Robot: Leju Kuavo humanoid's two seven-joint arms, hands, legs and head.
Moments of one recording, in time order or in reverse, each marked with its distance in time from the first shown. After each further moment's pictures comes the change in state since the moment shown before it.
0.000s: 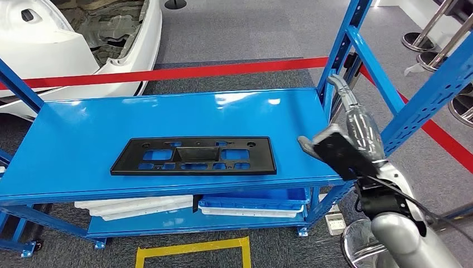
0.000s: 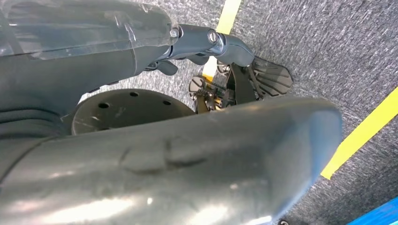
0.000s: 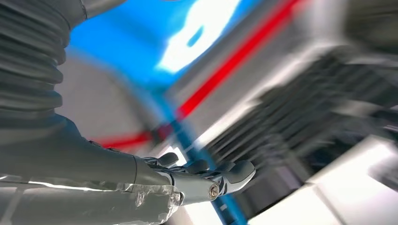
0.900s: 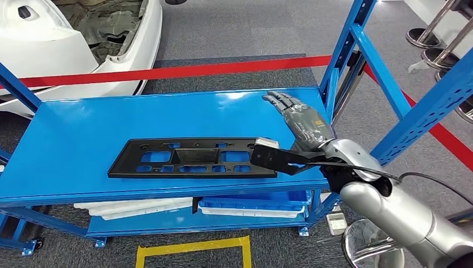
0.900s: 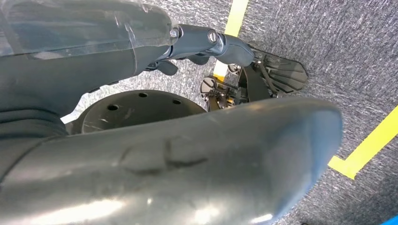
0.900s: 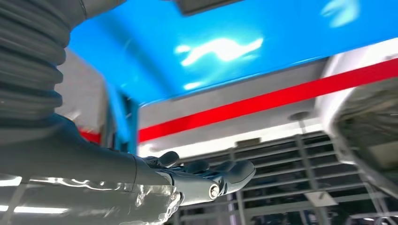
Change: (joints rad) left arm -0.005 0.017 -0.114 0.000 0.063 -0.017 0.040; right arm -0.345 -0.103 0.380 0.243 -0.065 0.198 -0.032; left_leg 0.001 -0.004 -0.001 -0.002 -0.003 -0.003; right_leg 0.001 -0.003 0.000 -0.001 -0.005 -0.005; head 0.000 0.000
